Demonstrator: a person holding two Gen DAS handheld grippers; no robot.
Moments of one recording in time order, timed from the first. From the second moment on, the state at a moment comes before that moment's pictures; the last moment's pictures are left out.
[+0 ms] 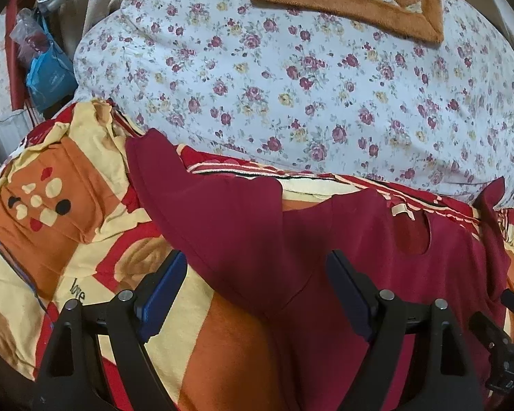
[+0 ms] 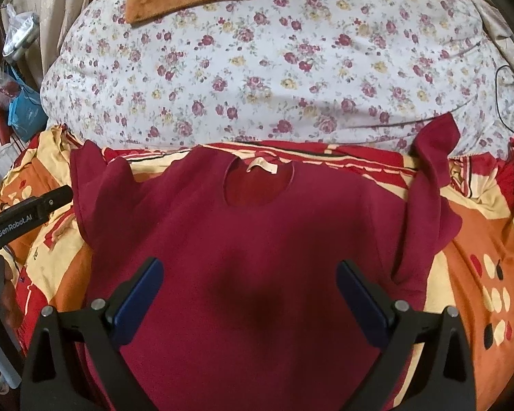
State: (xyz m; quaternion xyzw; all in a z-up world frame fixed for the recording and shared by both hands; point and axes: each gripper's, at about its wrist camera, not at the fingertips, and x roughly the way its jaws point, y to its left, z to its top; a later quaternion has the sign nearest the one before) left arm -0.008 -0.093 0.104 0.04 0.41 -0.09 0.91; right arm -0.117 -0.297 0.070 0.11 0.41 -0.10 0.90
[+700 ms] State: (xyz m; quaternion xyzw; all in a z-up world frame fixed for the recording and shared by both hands) left arm 0.013 -0.053 0.084 0.02 0.41 -0.05 0.91; right arm -0.100 -0.278 0.059 0.09 0.42 -0.08 0.90
